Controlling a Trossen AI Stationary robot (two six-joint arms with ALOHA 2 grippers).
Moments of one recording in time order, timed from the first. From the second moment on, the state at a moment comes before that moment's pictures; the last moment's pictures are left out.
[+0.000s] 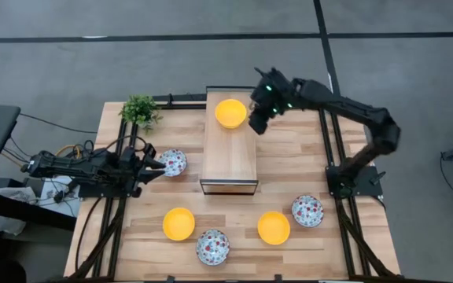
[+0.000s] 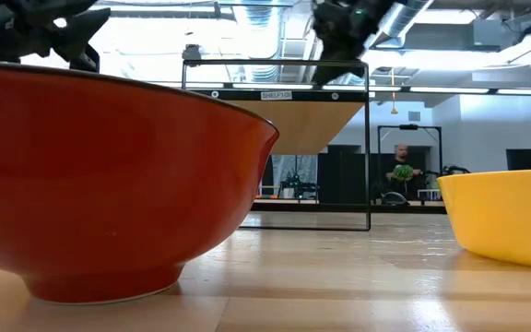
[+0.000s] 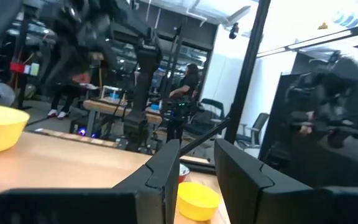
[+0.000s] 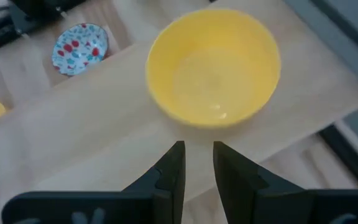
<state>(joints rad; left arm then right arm) -0.14 0.12 0.03 0.37 0.01 -0.21 -0.45 1.53 1.50 -0.83 -0.13 0.07</state>
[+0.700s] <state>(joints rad) -0.14 0.63 0.41 0.21 0.08 -0.21 -0.35 0.65 0.71 -0.41 -0.13 0.30</state>
